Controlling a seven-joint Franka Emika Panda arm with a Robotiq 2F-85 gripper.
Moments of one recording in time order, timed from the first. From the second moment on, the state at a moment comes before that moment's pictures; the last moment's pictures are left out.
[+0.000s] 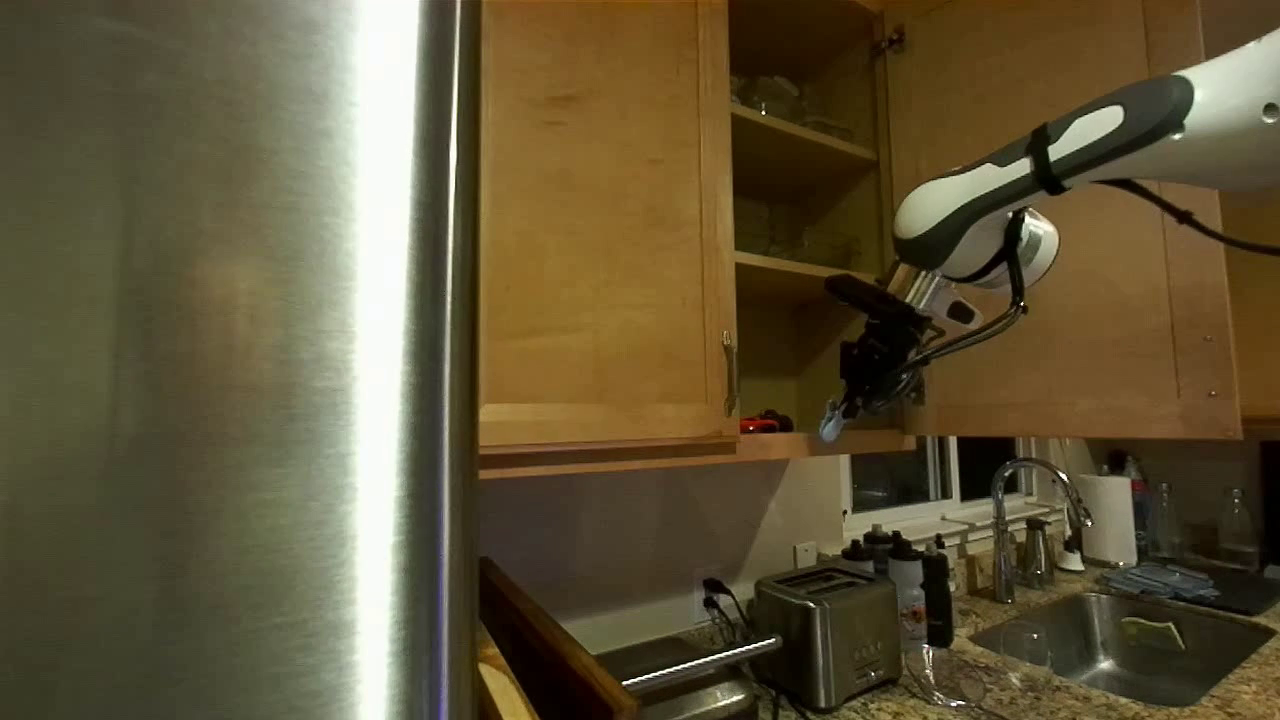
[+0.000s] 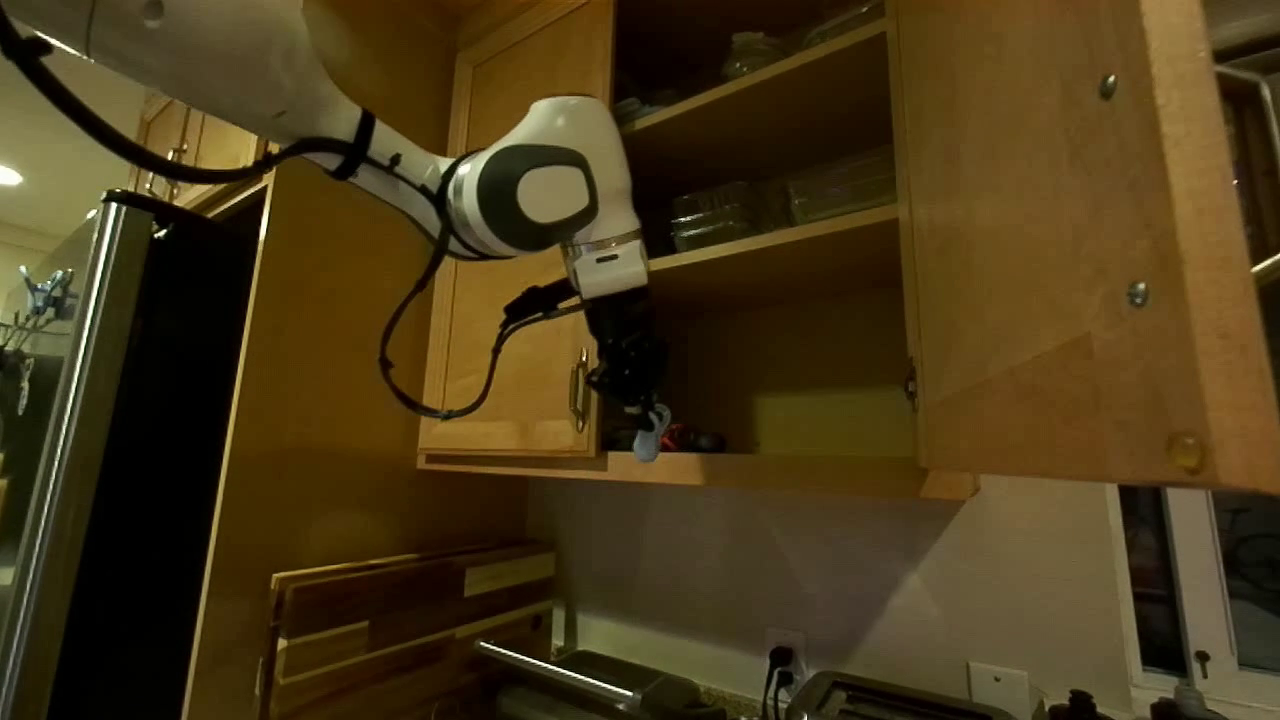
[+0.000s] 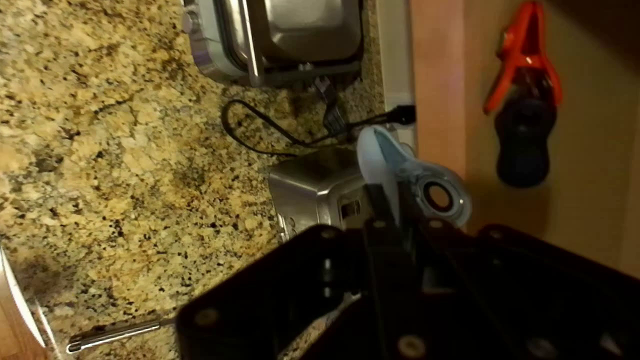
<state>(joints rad) -0.28 -0.35 -0.05 -2.06 0.23 2.29 1.40</state>
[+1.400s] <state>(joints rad) -0.27 0.07 -0.15 -1.59 0.20 2.29 1.57</state>
